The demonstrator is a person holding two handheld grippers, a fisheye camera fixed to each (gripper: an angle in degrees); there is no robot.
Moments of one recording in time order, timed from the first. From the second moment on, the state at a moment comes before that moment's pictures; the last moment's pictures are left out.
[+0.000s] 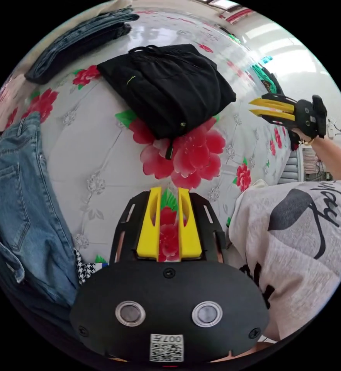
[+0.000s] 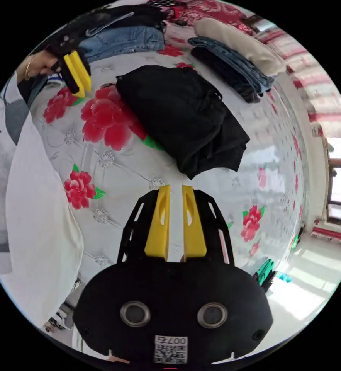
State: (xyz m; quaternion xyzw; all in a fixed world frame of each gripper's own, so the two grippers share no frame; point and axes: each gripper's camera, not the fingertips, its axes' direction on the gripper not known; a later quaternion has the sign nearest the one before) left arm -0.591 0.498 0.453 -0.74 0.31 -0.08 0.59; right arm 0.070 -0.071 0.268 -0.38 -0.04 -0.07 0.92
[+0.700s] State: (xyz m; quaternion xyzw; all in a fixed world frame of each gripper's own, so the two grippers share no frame) left arm -0.756 0.458 0.620 -0.70 0.25 -0.15 0.65; right arm 0.286 -0.180 0.342 -0.23 -0.11 0.25 0.93
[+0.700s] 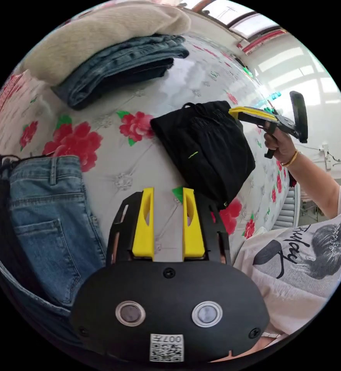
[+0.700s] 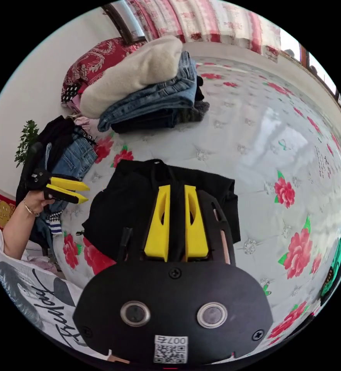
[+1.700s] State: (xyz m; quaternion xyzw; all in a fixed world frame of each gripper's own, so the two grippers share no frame) left arm -0.800 0.417 0.510 -0.64 0.13 -0.15 0.74; right arm 0.292 -0.425 0.637 -0.25 -0.11 0.15 0.95
